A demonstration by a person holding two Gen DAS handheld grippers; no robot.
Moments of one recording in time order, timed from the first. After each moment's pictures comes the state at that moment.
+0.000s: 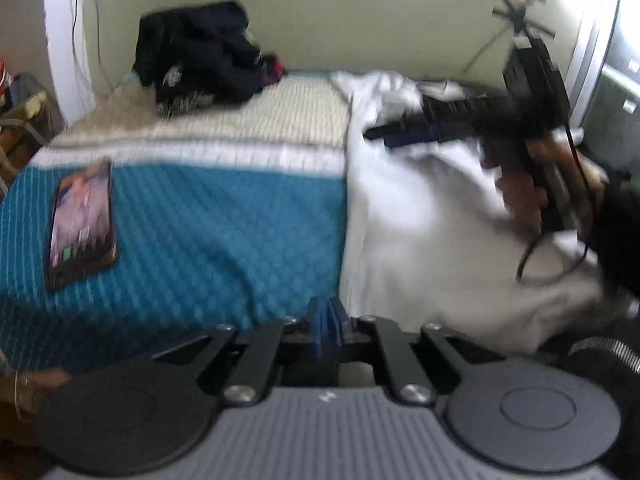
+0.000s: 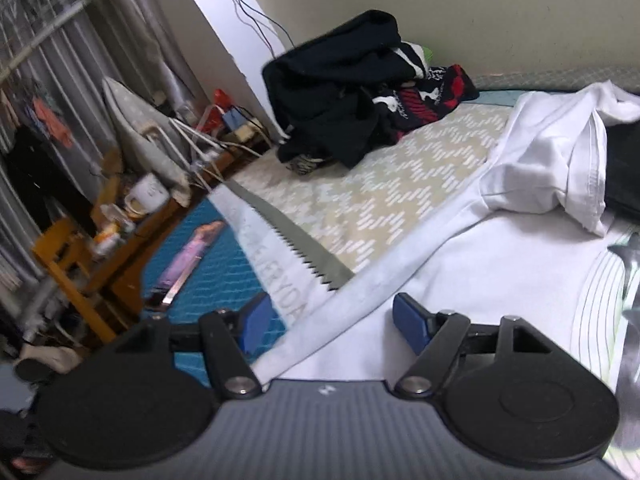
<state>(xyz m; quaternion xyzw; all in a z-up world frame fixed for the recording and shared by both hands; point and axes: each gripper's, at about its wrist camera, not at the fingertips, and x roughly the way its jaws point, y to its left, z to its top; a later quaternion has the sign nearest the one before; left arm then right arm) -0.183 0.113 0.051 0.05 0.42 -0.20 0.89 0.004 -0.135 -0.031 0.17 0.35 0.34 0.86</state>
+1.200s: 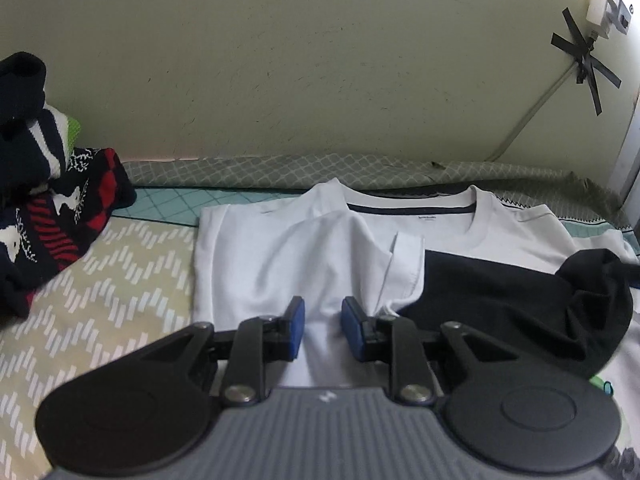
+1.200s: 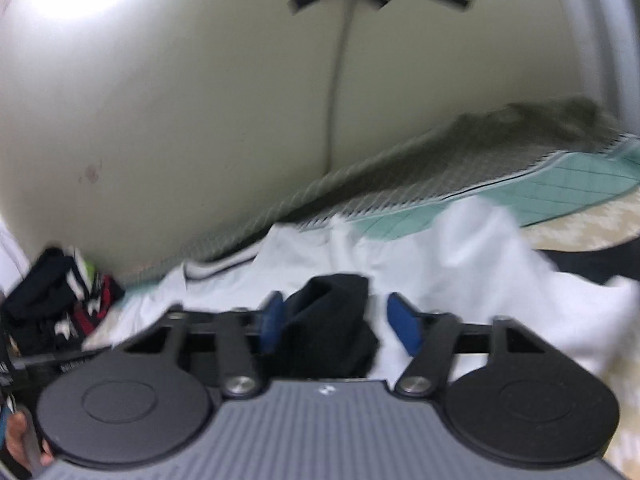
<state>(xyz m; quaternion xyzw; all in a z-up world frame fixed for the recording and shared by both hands) 0.123 -0.116 -0.010 0.03 0.37 -0.23 0.90 0.003 -0.428 -0.026 0.24 0.27 -0.06 0.93</state>
